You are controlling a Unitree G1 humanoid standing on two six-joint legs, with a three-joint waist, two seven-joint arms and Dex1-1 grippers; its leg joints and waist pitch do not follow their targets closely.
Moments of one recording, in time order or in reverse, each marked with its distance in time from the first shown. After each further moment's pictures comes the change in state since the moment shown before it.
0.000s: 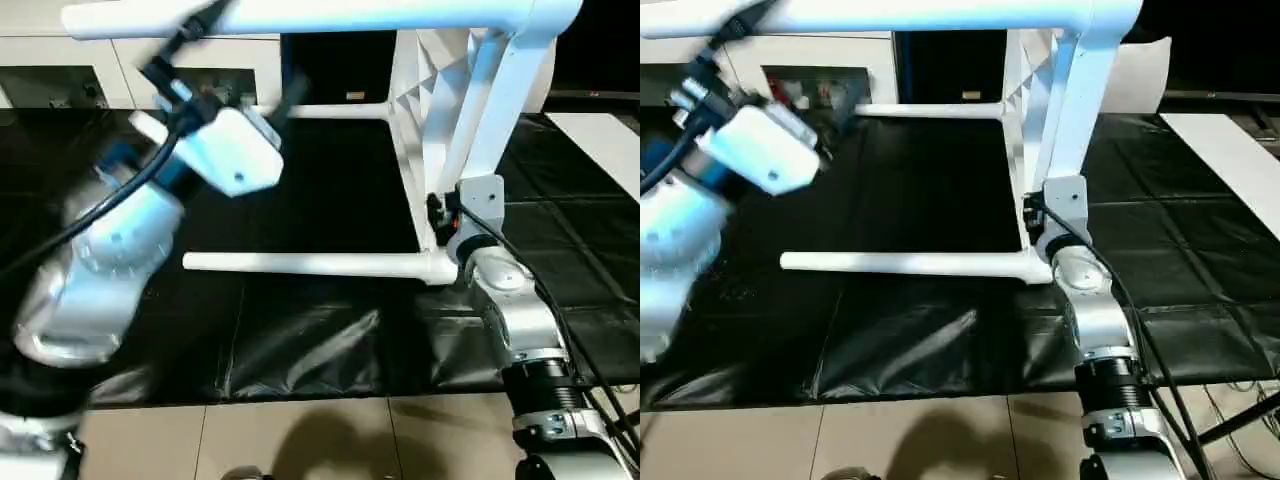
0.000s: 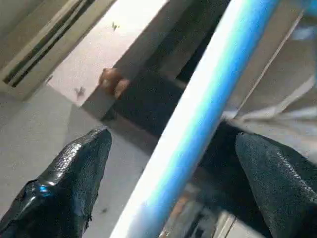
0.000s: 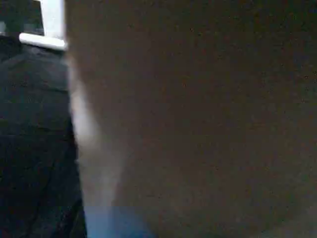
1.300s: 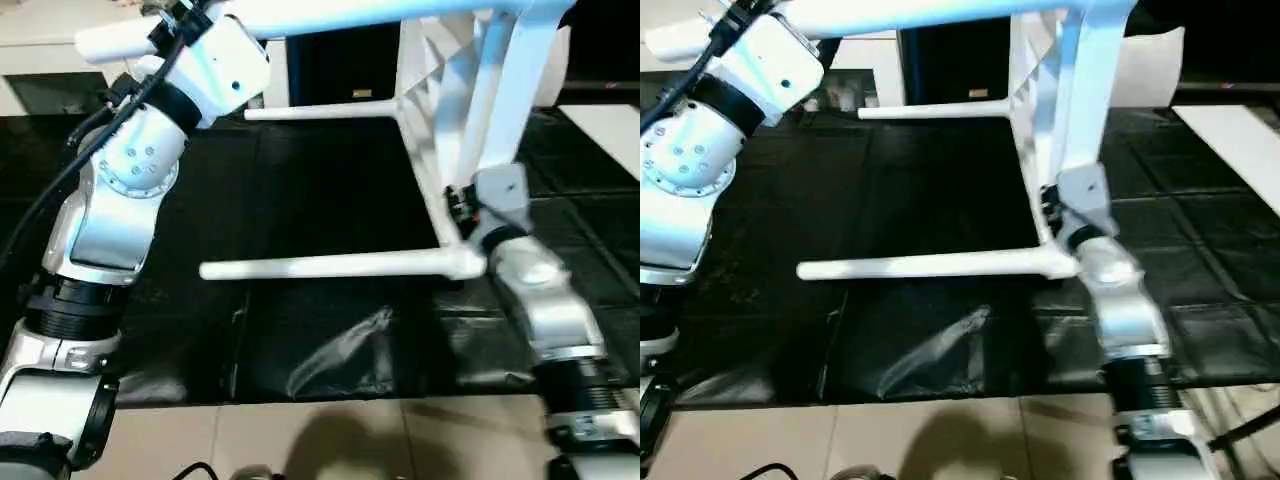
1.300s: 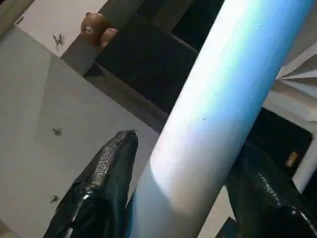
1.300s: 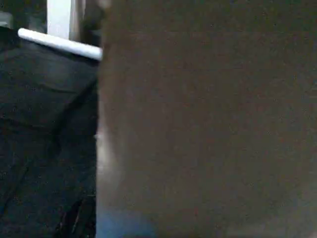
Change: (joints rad) left arm -0.222 -0.110 0.041 0.269 -0.066 0.122 -0.109; right arm -0.012 -0.172 0.032 -0.103 -0.019 0.069 0.105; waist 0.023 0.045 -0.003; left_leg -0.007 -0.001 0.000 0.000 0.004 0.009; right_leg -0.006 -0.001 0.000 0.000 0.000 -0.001
